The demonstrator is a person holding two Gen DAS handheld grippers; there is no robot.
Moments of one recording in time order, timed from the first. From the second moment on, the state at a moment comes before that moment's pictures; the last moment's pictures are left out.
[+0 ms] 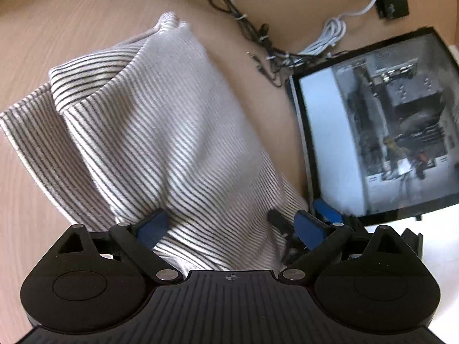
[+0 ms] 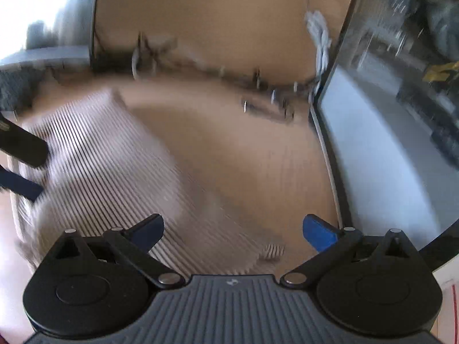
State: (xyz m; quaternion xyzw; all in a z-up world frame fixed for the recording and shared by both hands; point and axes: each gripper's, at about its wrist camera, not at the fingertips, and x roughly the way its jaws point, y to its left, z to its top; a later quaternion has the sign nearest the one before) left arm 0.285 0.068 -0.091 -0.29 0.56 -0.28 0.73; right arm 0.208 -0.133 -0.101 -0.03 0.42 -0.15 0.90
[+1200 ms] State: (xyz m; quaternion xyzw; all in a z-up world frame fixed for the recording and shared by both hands) left arm 0.285 -0.003 -0.081 -0.12 0.52 -0.32 0.78; right arm 0.137 -0.139 -0.059 0.04 0.35 -0.14 0.93
